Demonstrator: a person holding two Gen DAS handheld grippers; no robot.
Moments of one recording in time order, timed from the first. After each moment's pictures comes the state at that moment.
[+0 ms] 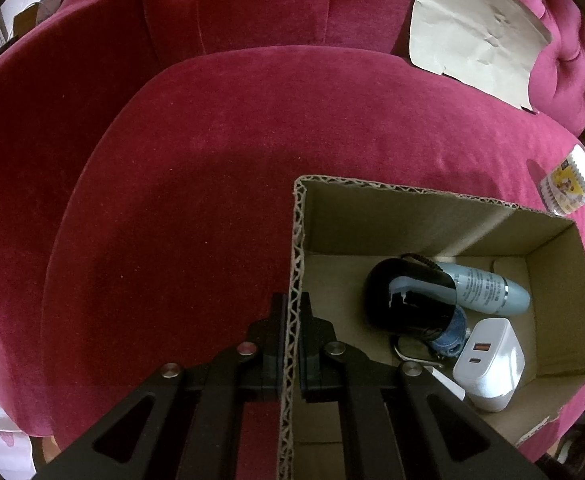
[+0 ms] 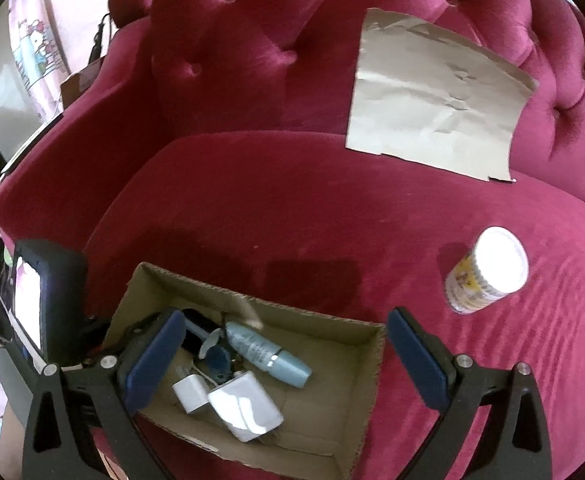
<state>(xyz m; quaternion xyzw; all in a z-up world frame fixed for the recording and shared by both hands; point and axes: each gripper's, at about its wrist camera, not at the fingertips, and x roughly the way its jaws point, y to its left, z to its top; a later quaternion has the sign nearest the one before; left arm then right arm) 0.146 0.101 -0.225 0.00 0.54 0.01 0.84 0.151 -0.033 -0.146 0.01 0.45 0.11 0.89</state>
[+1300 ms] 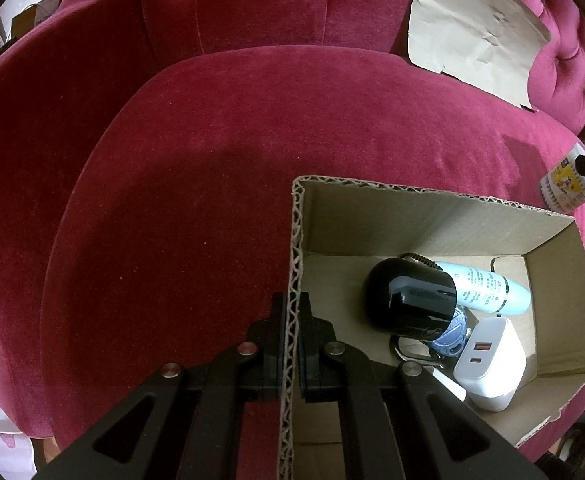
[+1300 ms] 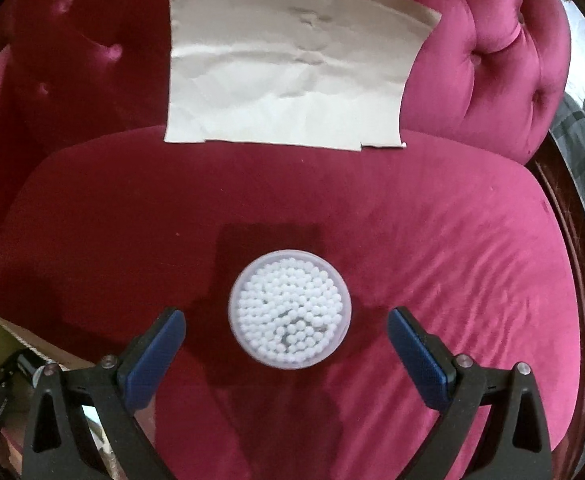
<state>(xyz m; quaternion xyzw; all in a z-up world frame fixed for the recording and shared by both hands) 0.147 0.101 -0.225 0.01 0.54 0.01 0.84 0.238 -0.180 -0.179 0.00 0.50 -0.02 0.86</state>
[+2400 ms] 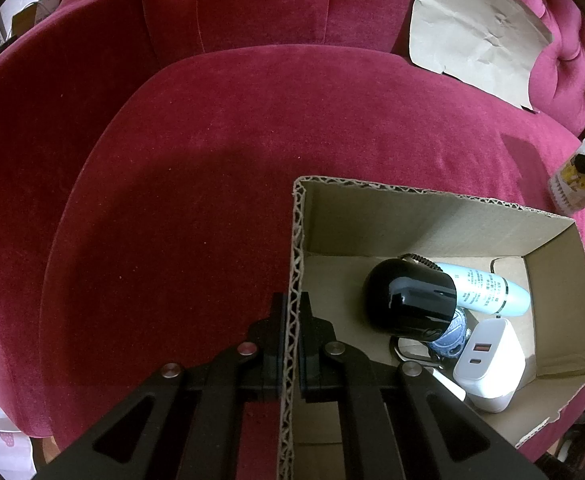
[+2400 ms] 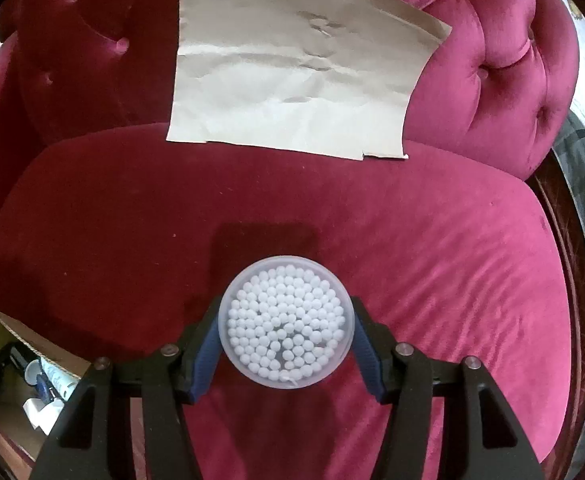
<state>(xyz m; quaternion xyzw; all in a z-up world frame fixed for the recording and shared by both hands) 0.149 0.101 -0.225 0.00 0.54 0.01 0.84 0.239 -0.177 -0.176 -0.03 0.50 -0.01 0.87</state>
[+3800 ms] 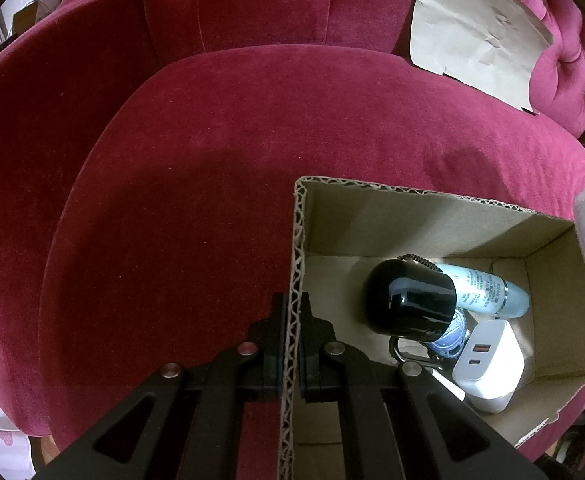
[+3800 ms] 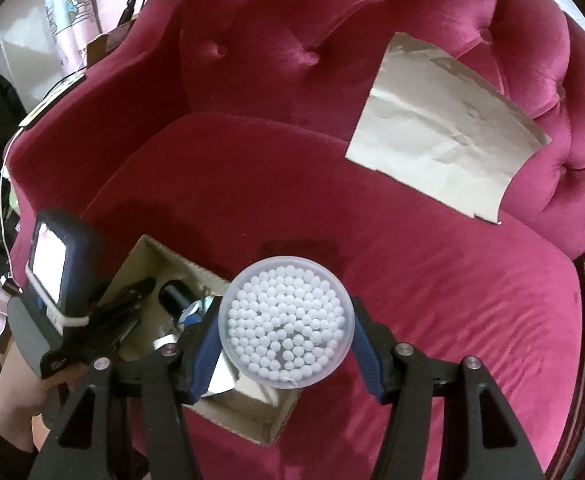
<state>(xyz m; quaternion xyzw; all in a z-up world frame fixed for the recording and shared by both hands) 0.149 0.101 -0.225 0.00 0.54 0.01 0.84 0.159 -0.044 -0.107 -0.09 0.48 0.16 0.86</state>
